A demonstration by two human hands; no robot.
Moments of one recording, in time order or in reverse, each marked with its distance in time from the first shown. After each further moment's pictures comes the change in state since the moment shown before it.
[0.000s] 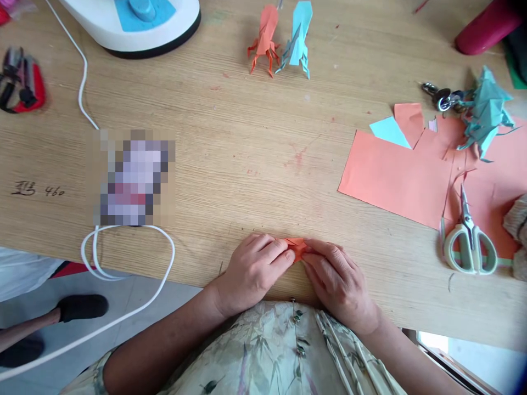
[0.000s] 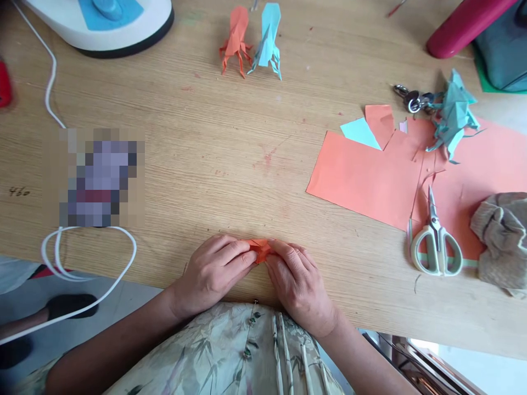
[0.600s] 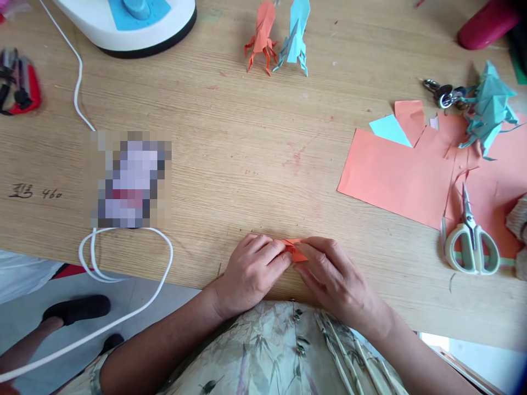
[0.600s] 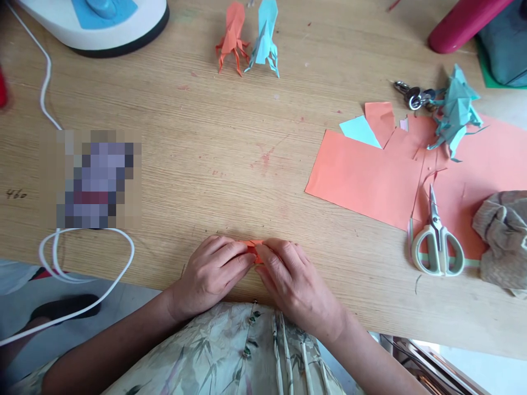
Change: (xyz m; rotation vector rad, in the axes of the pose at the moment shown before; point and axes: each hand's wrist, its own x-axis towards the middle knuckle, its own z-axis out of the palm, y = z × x) left_hand -0.001 -0.001 0.001 -0.029 0.024 -0.005; right_hand 0.016 -0.001 -0.016 0.027 -0.173 -0.036
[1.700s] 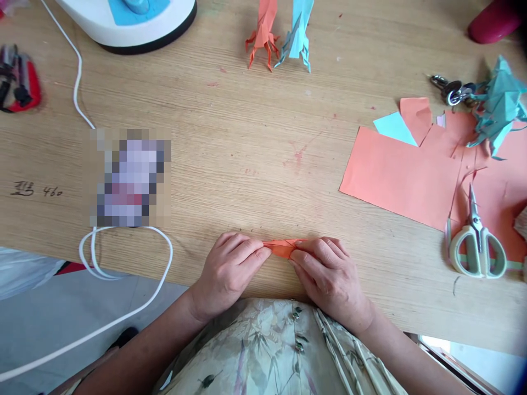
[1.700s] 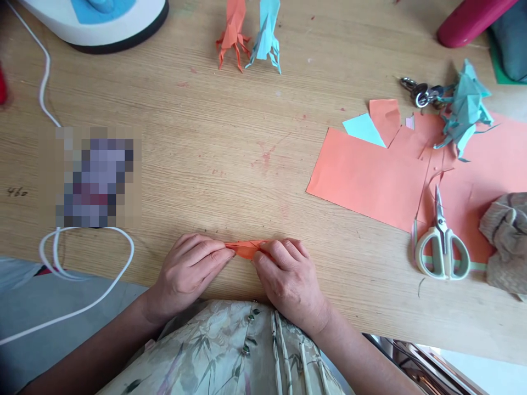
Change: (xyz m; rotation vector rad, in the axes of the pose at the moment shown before) left_hand -0.018 -0.016 -0.019 -0.024 -0.022 -0.078; right_hand 0.006 0.000 0.017 -0.014 0.065 0.086
